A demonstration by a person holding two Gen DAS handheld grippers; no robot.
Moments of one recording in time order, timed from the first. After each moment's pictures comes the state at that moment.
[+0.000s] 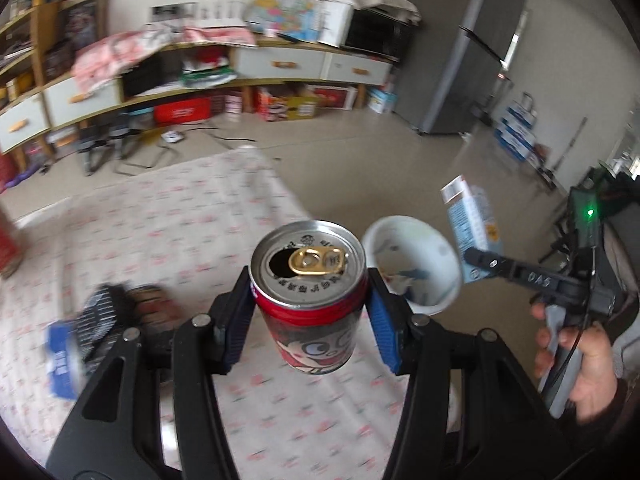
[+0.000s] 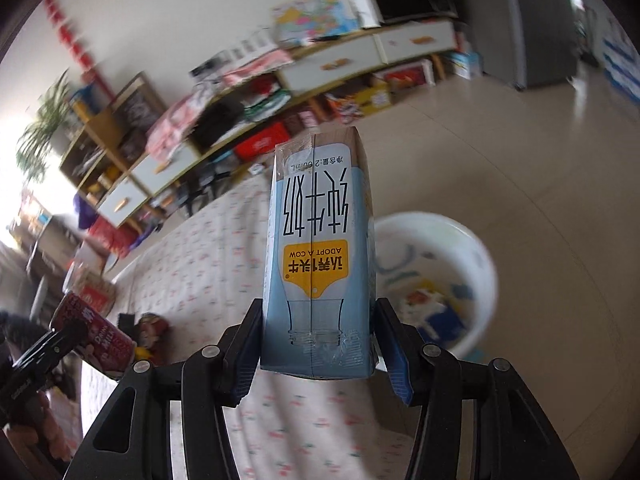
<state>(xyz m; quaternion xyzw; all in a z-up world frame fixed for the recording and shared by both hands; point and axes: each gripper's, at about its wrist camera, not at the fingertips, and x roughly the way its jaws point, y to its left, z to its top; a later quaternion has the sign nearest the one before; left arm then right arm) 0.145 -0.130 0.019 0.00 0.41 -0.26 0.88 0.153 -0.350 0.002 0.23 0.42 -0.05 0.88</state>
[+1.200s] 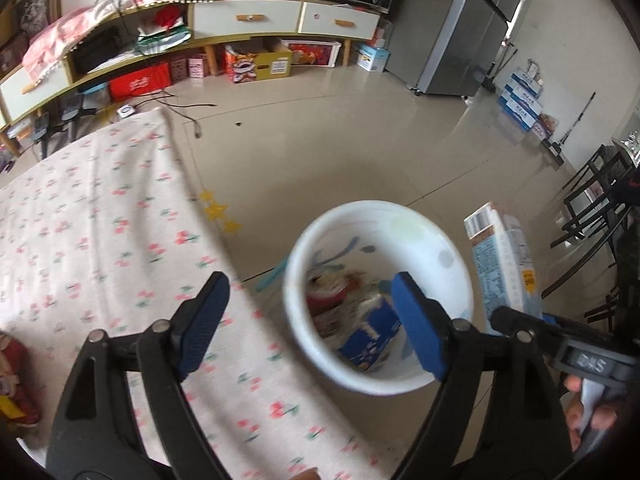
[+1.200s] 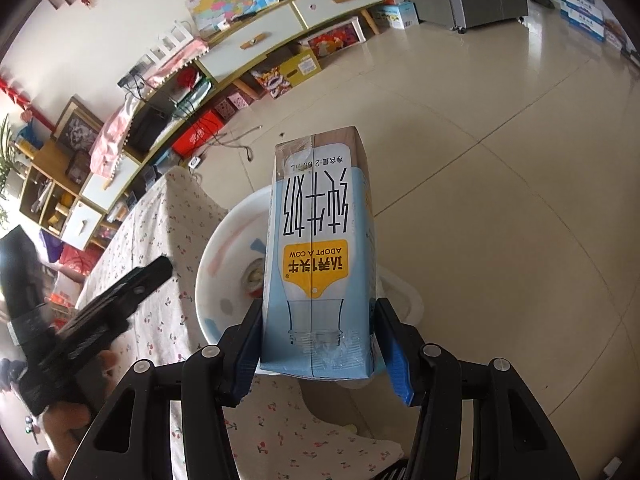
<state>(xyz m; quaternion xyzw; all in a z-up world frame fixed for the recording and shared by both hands) 0.182 -0.268 -0.040 0.03 0.46 -0.25 0.85 0.145 -0.444 -0.059 0.28 0.48 -0.09 0.83</state>
